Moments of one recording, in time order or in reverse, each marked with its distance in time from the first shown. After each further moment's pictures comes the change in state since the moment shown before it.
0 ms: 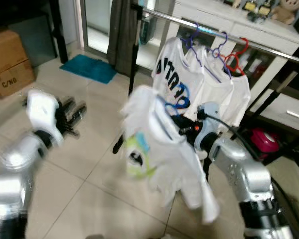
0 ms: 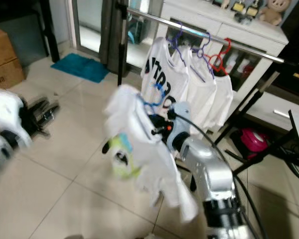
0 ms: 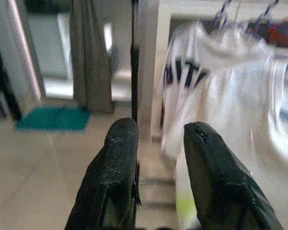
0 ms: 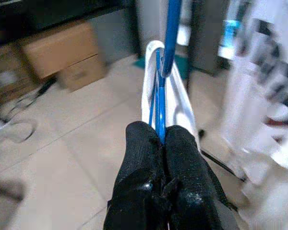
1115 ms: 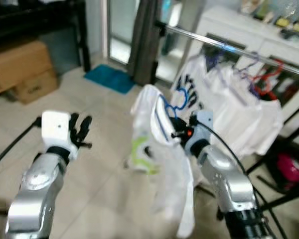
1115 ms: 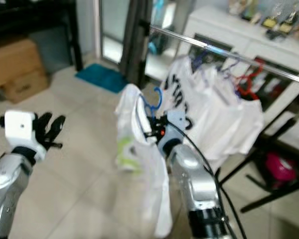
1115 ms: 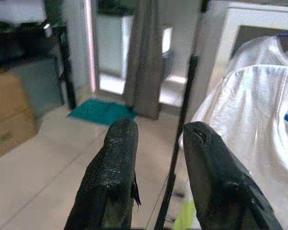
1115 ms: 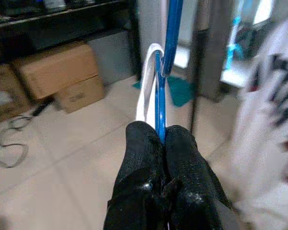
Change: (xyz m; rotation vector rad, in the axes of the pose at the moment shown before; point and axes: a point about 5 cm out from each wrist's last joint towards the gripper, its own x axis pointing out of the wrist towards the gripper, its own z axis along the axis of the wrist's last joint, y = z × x) left arm -0.002 -0.036 0.000 -0.034 -0.001 0.141; right arm 0.006 0.015 -0.011 -0.027 -0.069 -0.086
